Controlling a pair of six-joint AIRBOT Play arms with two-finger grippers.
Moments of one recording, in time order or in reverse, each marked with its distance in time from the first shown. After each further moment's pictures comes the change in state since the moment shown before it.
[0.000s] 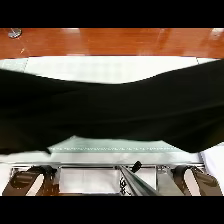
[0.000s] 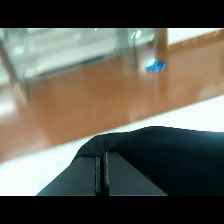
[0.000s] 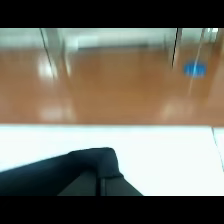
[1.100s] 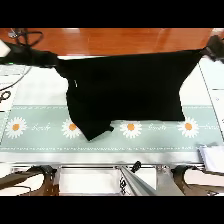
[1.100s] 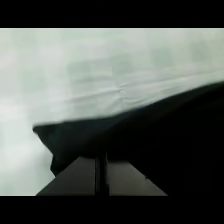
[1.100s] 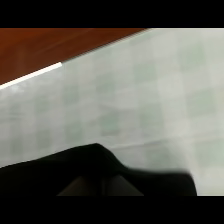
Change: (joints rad) left arm 0.027 -0.858 -0.401 -0.136 0.475 0.015; right arm 0.034 -0.885 -0.259 0.130 -0.530 -0.087
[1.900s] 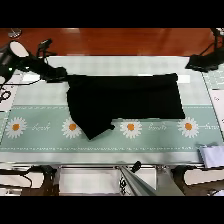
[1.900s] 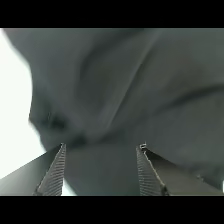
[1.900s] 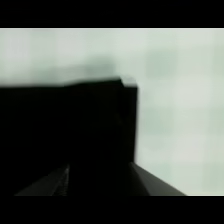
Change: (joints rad) left arm 0.078 -0.216 0.079 -0.079 -0.302 -0.032; right arm 0.068 -0.123 0.079 -0.332 0.181 -0.068
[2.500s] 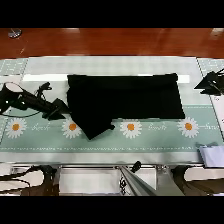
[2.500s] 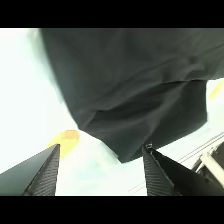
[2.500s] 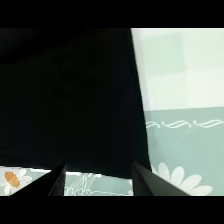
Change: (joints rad) left arm 0.188 0.141 -0.600 -0.296 -0.043 0.132; right arm -0.253 0.021 -0.128 0.224 0.325 -0.058
